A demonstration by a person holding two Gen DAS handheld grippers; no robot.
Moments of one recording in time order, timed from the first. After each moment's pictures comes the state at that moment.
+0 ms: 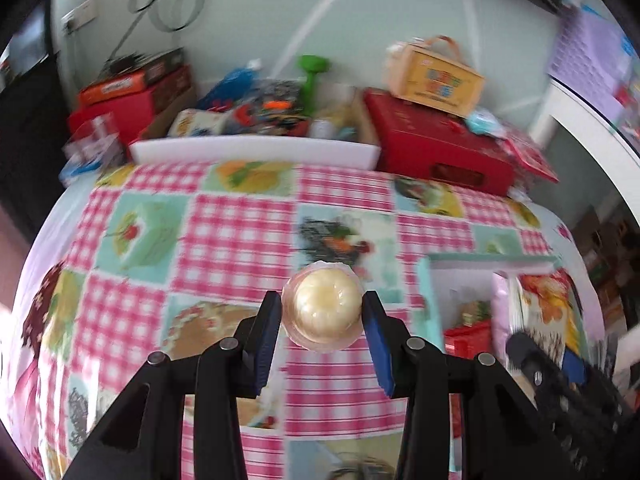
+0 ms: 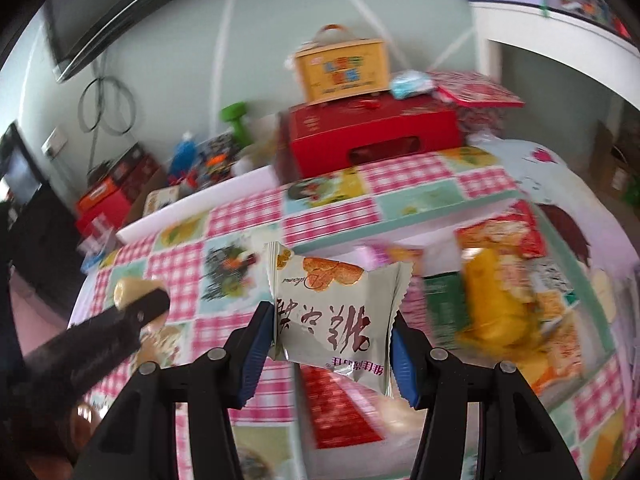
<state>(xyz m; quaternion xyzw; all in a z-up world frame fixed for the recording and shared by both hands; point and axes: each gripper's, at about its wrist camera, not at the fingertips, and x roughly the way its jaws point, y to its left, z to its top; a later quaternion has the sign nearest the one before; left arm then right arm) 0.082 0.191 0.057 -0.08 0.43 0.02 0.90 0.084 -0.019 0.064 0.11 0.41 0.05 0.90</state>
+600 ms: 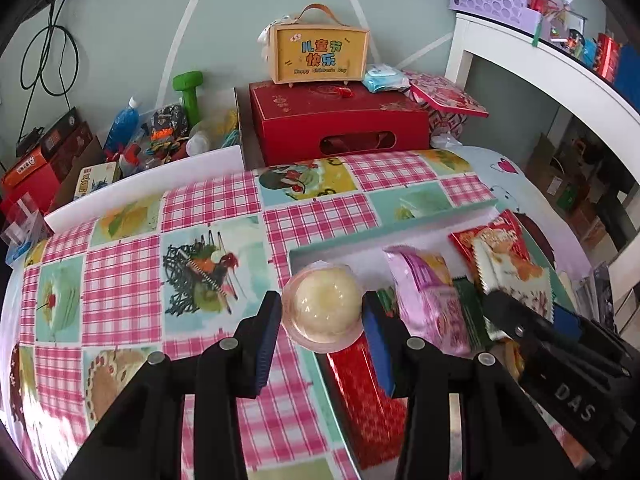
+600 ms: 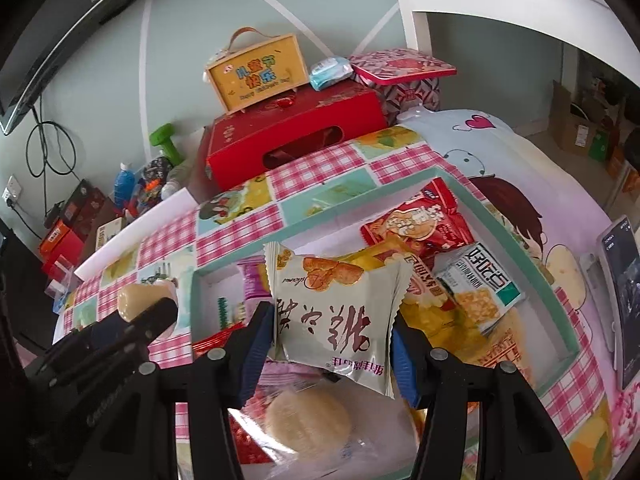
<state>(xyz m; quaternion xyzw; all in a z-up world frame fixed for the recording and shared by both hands) 0.116 0.087 0.043 0.01 0.43 -0.08 0.90 0.100 -0.092 0.045 0.15 0.43 -0.02 0.89</state>
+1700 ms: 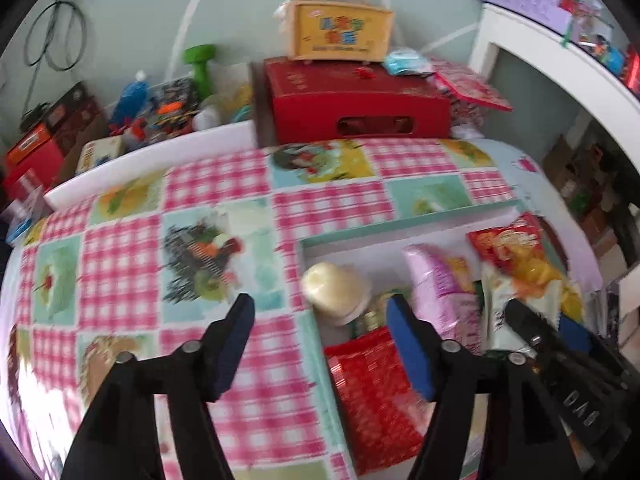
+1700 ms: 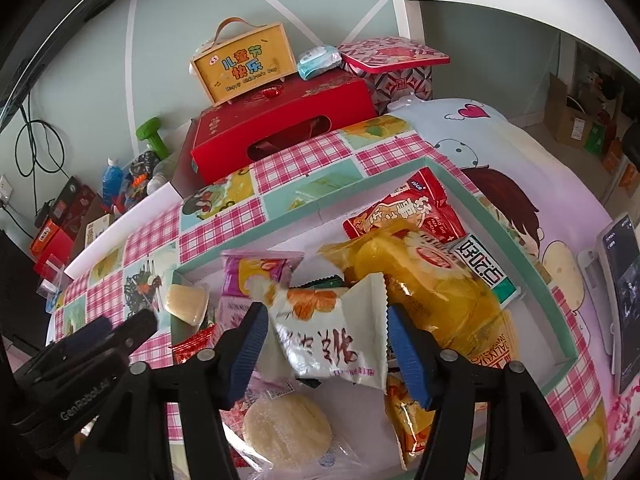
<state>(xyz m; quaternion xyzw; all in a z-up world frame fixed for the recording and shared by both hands) 0.129 0.093 0.033 -0.01 0.47 -0.04 0.88 0.107 -0.102 0.035 0.15 0.45 -0.03 0.88</state>
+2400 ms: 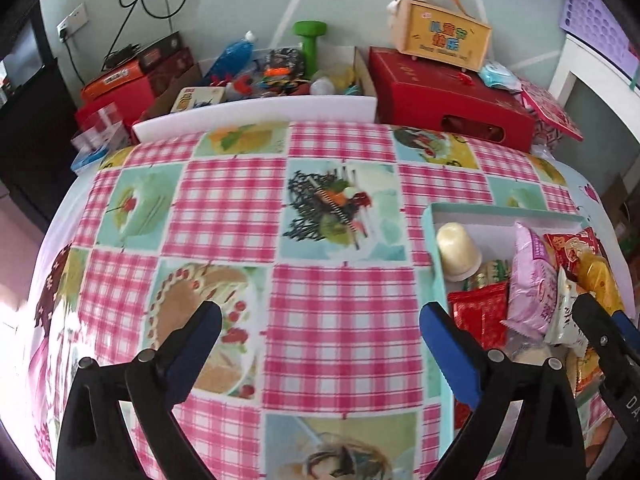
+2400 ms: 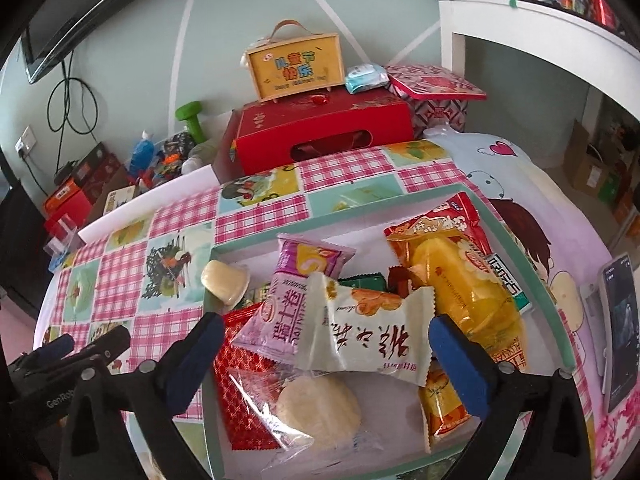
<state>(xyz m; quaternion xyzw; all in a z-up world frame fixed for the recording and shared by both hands) 0.085 0.164 0.028 -0.05 0.48 0.08 0.87 0.088 -0.061 0.051 0.08 0.42 0.01 0.90</state>
